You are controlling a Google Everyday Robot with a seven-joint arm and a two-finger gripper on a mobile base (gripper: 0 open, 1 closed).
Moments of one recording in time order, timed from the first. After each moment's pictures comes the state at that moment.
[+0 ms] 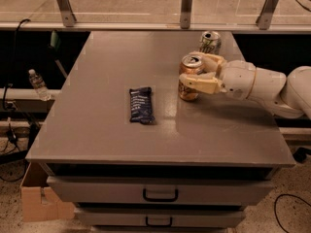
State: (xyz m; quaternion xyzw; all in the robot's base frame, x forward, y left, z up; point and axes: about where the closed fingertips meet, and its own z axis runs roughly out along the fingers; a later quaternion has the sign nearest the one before) arm 0.595 -0.107 0.907 -0.45 0.53 0.33 0.64
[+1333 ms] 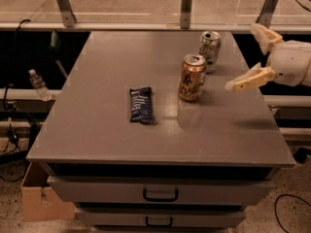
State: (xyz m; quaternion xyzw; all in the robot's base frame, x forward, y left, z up) arm 0.598 -0.208 0.953 -0.46 0.58 0.20 0.64
